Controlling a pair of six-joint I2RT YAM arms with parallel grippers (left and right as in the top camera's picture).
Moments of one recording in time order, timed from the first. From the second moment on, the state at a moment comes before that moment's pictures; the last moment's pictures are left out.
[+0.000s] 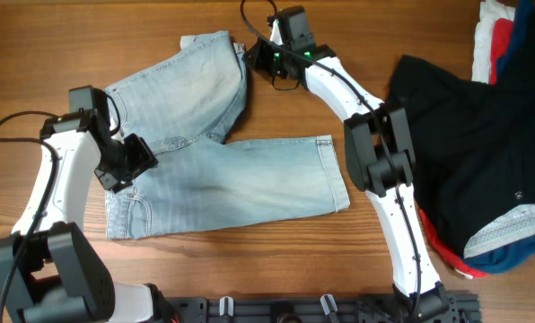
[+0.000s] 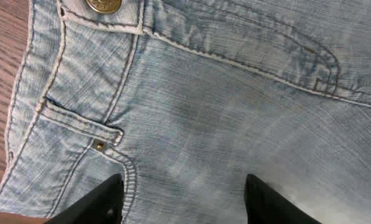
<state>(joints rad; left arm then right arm) 0.20 1.61 1.10 -1.01 0.14 -0.41 0.40 2.61 2.13 -0.30 -0.45 0.68</state>
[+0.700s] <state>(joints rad) 0.20 1.61 1.10 -1.01 0.14 -0.41 0.39 2.60 2.13 -0.51 -0.40 0.69</state>
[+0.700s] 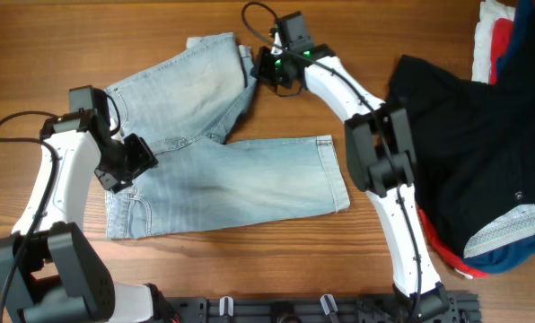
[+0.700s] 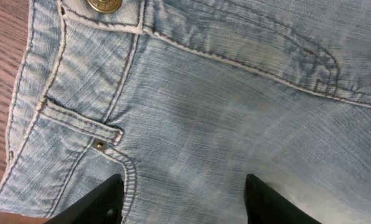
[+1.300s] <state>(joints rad) 0.20 1.61 1.10 -1.01 0.14 -0.41 0.28 2.27 2.13 -1.27 0.21 0.67</state>
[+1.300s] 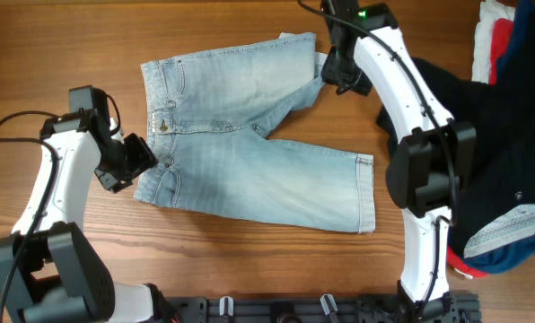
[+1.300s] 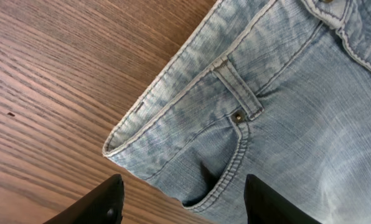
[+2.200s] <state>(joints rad) 0.20 1.61 1.10 -0.99 0.14 -0.41 0.15 2.37 2.12 -1.10 0.07 0.65</state>
